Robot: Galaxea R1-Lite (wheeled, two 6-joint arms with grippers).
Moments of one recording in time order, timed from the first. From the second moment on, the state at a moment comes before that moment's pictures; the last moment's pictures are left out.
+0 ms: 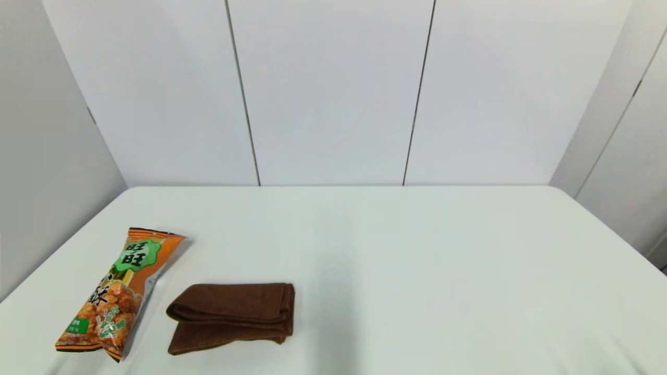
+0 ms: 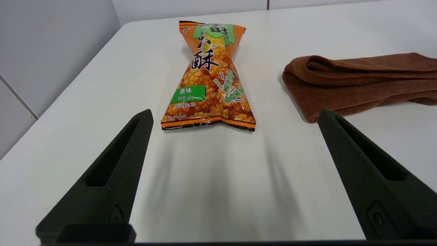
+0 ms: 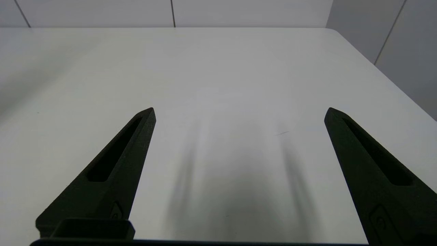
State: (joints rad) left arm 0.01 0.00 0.00 0.01 -0.03 0.10; right arm 0.00 0.00 0.00 -0.02 0.01 0.00
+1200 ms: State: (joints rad) left arm 0.01 0.00 0.00 0.01 -0.03 0.09; right arm 0.00 0.00 0.00 -0.02 0.01 0.00
